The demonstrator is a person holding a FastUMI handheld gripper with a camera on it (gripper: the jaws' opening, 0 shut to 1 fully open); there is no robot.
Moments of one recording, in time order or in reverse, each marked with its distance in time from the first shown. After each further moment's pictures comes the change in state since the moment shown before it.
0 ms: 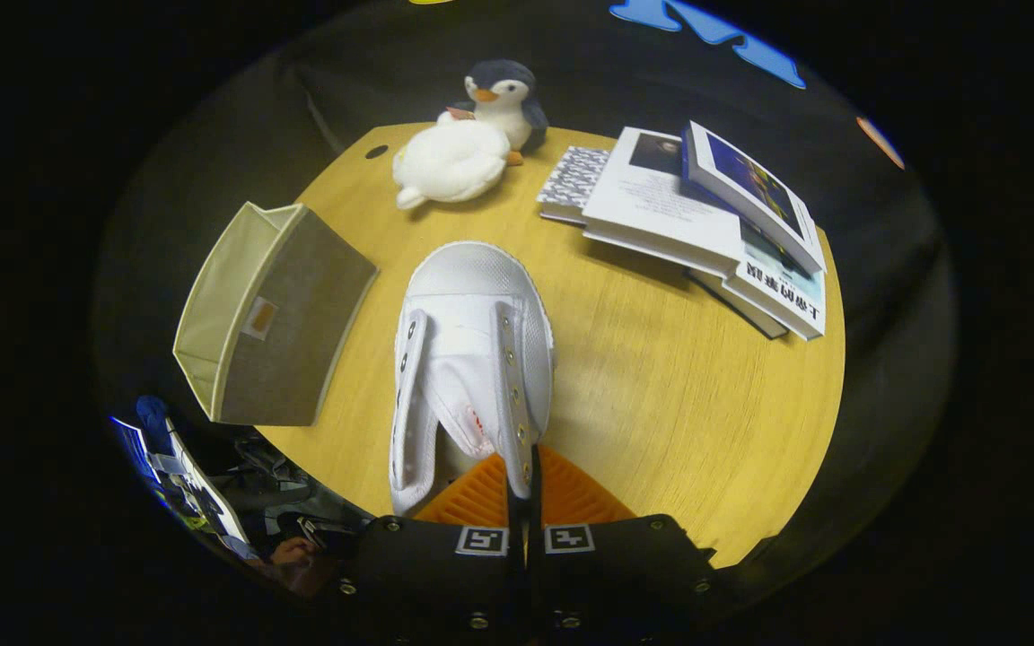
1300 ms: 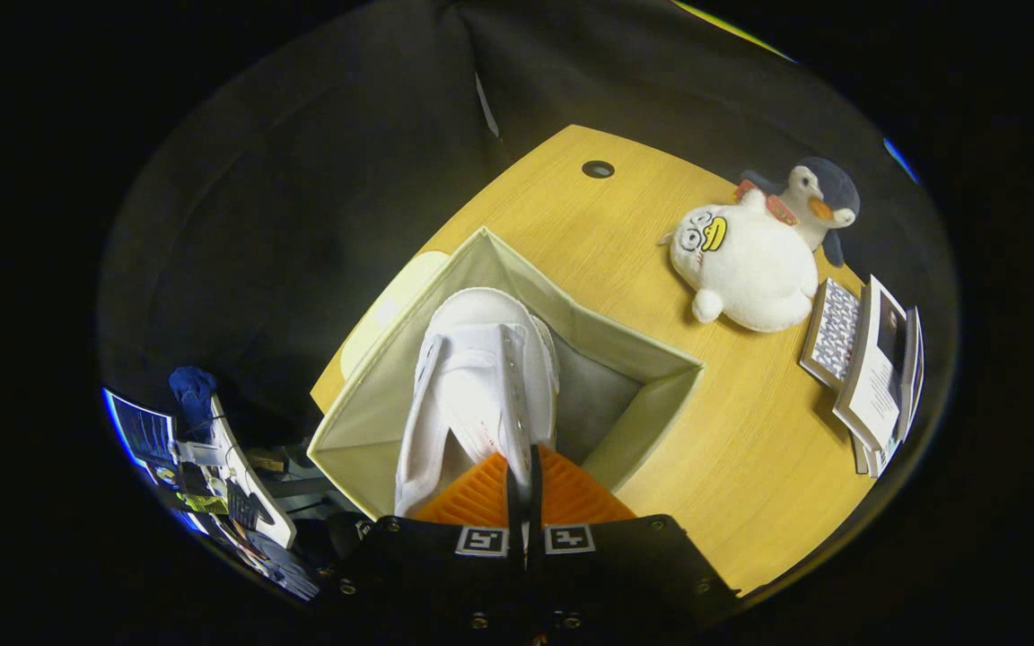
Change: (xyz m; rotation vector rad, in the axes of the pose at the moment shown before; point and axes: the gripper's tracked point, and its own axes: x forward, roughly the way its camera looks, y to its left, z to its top) arm 0.050 0.285 0.122 -0.249 0.057 0.167
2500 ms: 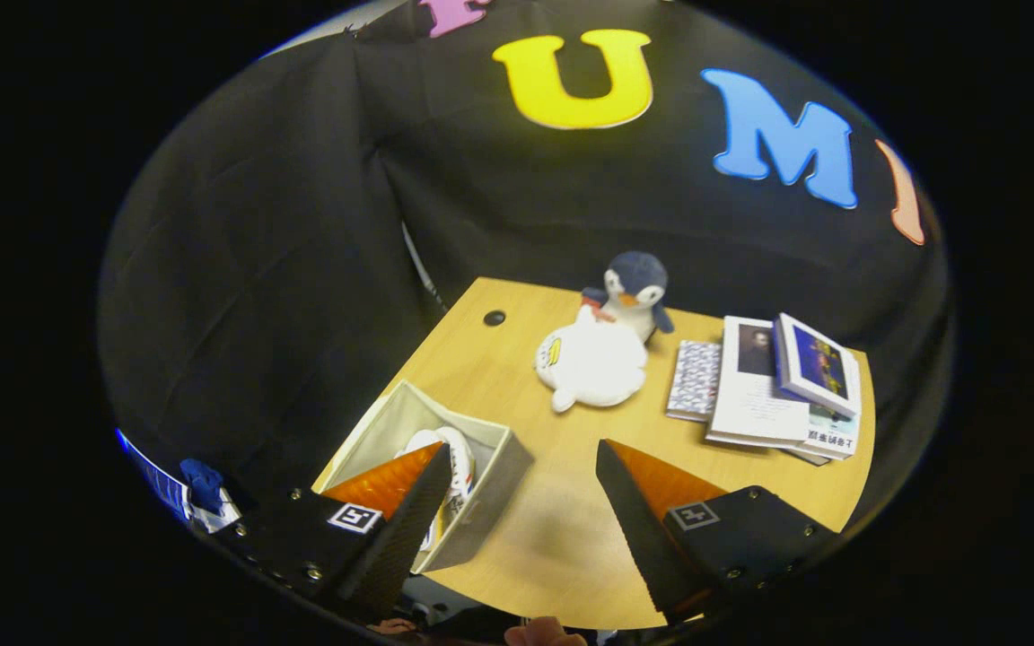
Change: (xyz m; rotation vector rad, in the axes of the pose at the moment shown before) arm -0.186 -0.127 -0.007 0.221 -0.580 -0.129
